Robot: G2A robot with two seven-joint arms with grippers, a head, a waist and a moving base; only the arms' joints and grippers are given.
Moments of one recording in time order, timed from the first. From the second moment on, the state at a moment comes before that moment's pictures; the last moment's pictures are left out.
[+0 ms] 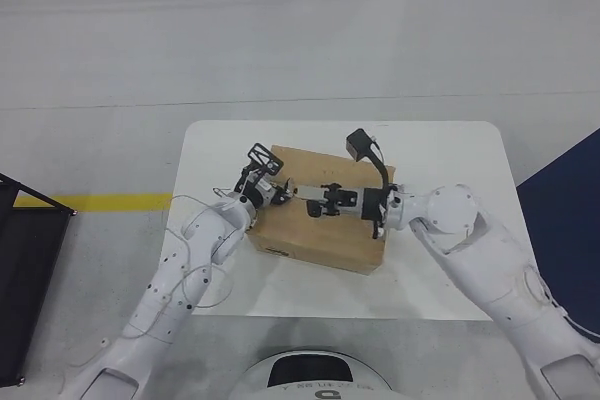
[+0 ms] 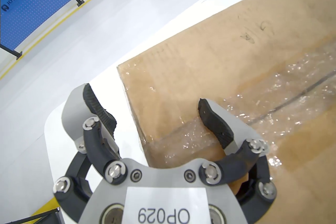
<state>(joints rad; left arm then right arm) 1.22 -1.30 -1.08 -1.47 1.48 -0.19 -0.25 -1.08 -1.01 0.97 -1.72 0.34 -0.03 0.83</state>
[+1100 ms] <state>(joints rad) 1.35 -1.28 -1.23 -1.56 1.41 -0.17 -0.15 -0.80 -1.17 0.70 -1.43 0.30 0.20 0.69</state>
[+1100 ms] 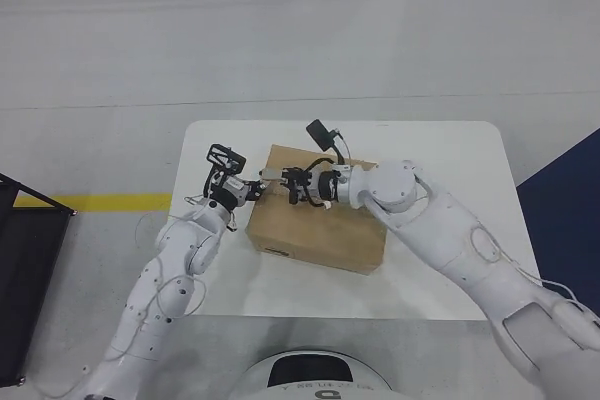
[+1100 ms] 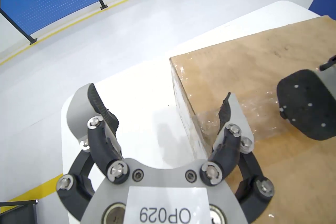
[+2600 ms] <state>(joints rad) 1.34 -1.28 -1.22 -1.55 1.41 -0.17 -0.14 -1.33 -1.02 1.28 -1.74 0.25 0.38 0.69</state>
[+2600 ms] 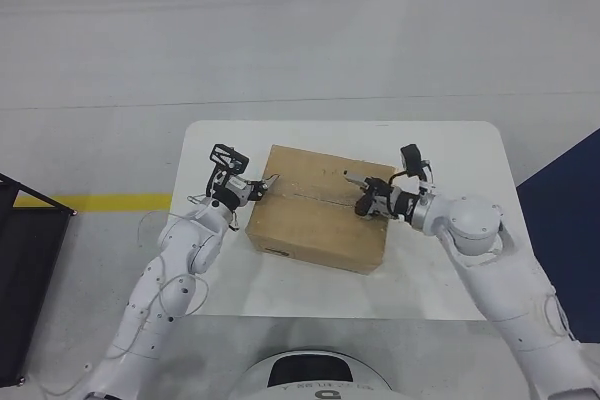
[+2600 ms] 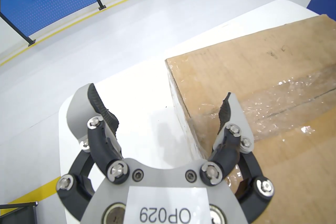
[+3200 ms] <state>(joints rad) 1.34 -1.28 -1.22 -1.55 1.41 -0.17 -0.14 -1.60 -0.99 1.55 -1.80 0.40 0.29 0.66</state>
